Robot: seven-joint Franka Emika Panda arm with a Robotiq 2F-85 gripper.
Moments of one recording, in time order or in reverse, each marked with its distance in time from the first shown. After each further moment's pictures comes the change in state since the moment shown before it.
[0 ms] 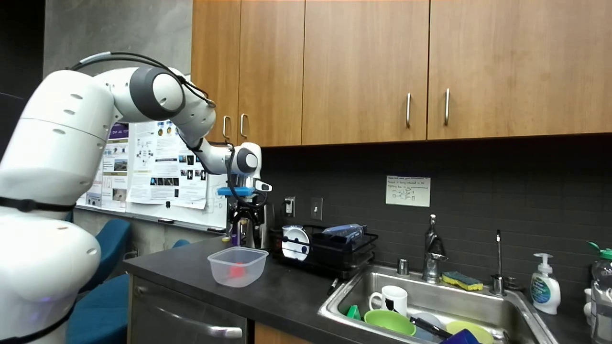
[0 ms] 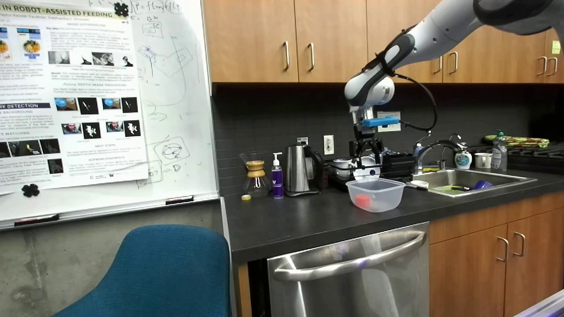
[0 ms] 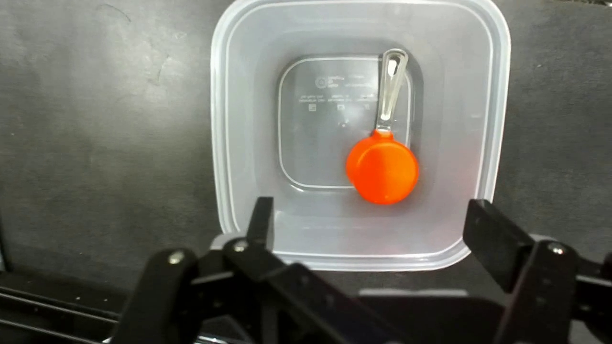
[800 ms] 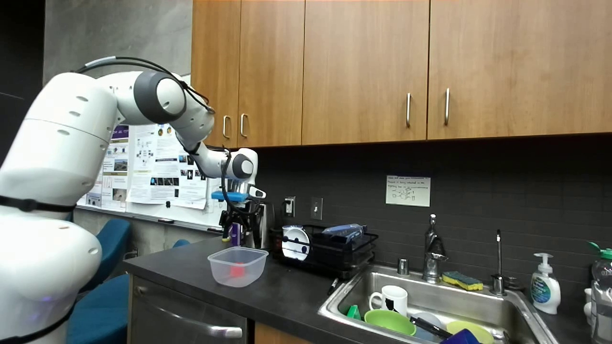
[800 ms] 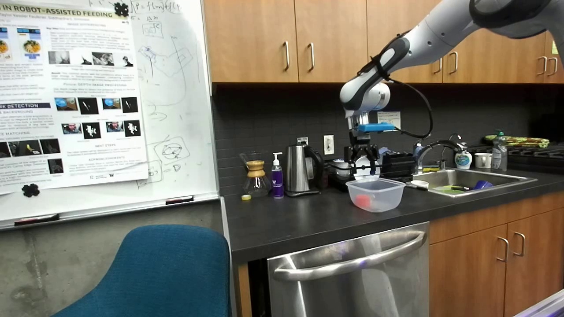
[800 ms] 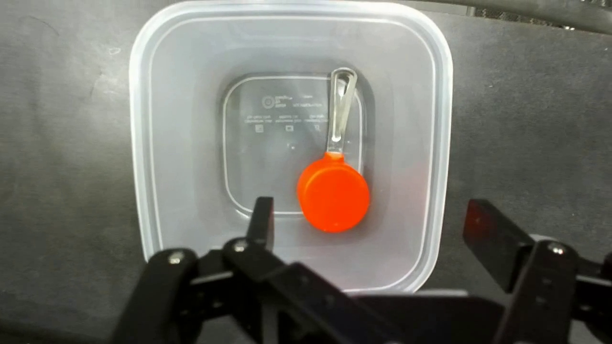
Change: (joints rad) arm 0.017 0.026 0.019 -0.015 0.062 0.000 0.002
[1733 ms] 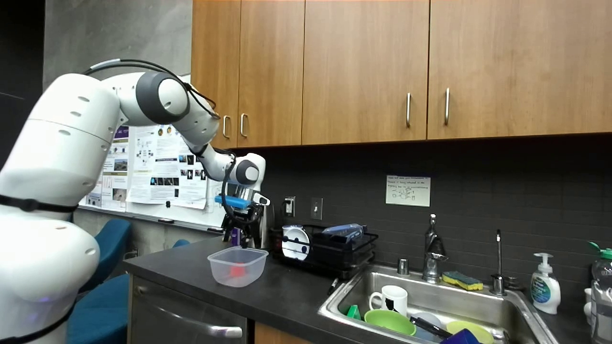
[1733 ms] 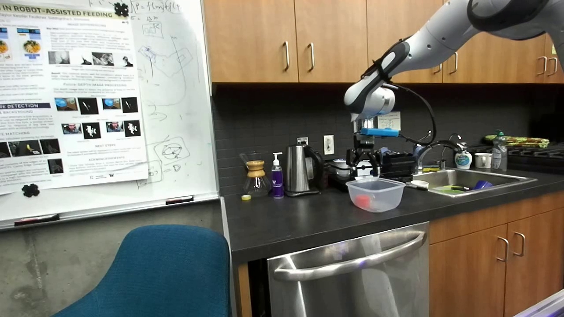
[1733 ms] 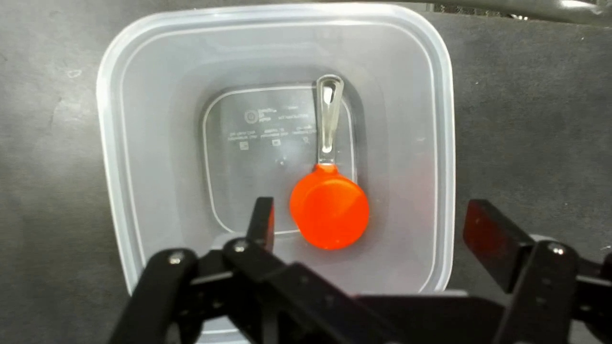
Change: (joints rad) arm -0.034 0.014 -0.011 -0.028 0.108 0.028 -0.028
